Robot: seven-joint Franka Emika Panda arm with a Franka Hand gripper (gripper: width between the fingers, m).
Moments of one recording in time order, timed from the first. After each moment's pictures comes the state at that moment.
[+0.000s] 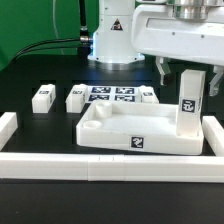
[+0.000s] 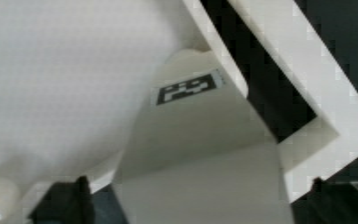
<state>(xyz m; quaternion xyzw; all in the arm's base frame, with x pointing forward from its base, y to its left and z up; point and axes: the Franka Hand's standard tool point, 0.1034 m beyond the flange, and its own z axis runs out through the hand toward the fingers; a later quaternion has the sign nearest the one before) 0.594 0.088 0.108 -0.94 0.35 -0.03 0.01</state>
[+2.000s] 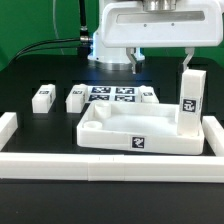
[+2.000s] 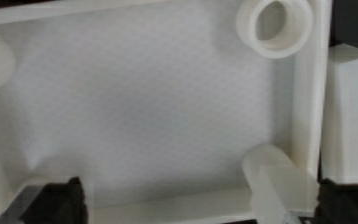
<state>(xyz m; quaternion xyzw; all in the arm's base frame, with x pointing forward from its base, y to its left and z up) 0.508 0.056 0.105 -0.99 0.13 -0.06 0.03</state>
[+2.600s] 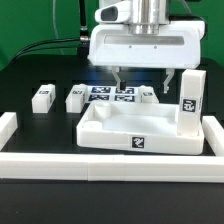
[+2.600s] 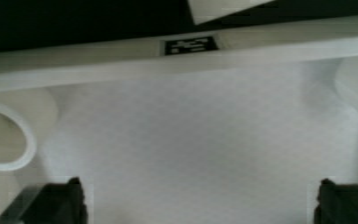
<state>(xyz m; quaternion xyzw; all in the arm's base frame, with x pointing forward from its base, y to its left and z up) 0.479 0.029 0.059 -0.99 0.12 -0.09 0.00</state>
